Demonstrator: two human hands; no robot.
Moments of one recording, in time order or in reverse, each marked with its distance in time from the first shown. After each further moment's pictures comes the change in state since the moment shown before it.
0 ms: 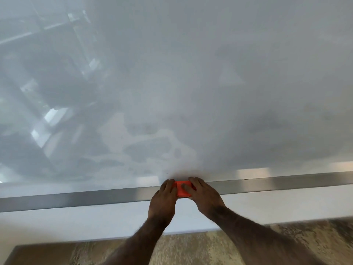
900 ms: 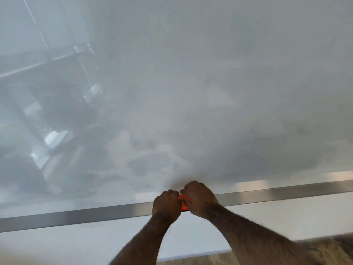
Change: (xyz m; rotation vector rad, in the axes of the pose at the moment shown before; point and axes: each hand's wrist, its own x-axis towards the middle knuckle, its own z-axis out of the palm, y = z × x) left_hand 0.031 0.019 -0.030 0.080 -0.157 -0.185; right_hand 0.019 -0.012 -0.065 -0.015 -0.020 -0.014
